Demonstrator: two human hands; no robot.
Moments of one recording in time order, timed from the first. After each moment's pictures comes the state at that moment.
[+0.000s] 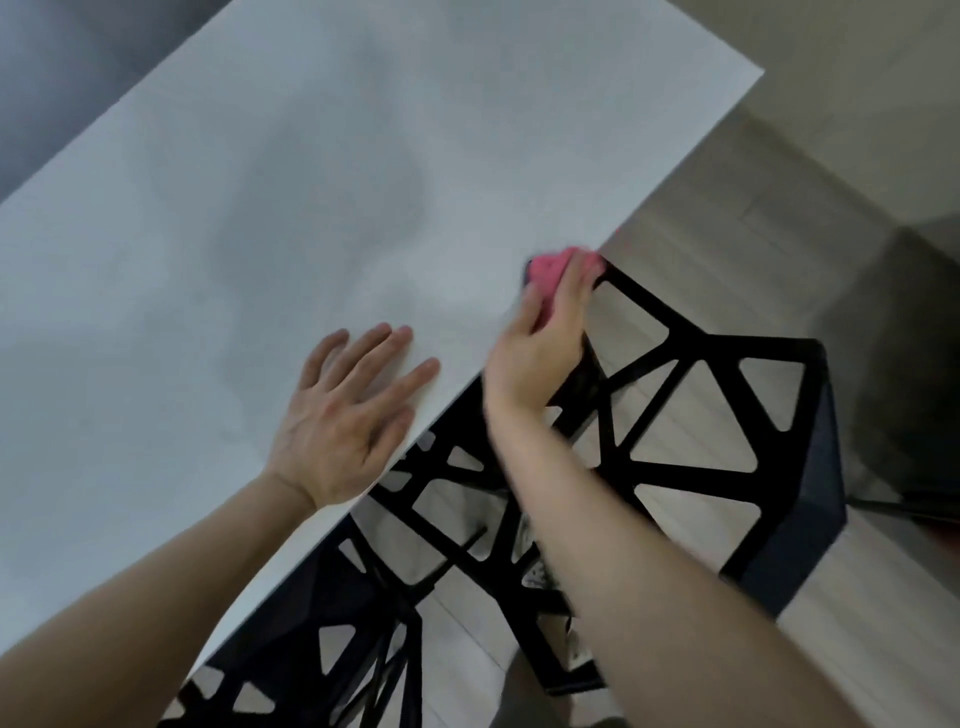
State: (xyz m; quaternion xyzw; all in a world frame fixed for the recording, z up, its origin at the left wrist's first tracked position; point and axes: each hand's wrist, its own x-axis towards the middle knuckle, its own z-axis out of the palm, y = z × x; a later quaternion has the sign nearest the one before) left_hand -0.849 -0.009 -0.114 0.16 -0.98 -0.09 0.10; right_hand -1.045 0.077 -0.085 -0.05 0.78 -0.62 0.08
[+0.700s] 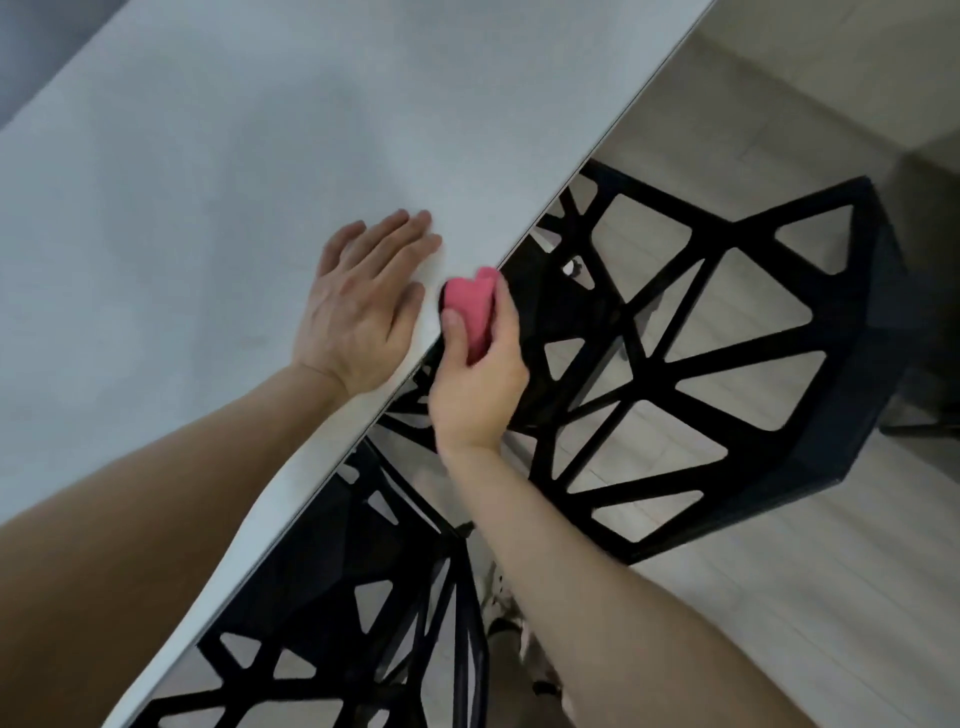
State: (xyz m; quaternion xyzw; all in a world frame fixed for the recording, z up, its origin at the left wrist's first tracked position) left_hand -0.855 -0.005 -0.099 0.18 -0.97 -0.11 0.14; right_hand -0.902 0.130 -0.097 -0.07 0.77 -0.61 0.17
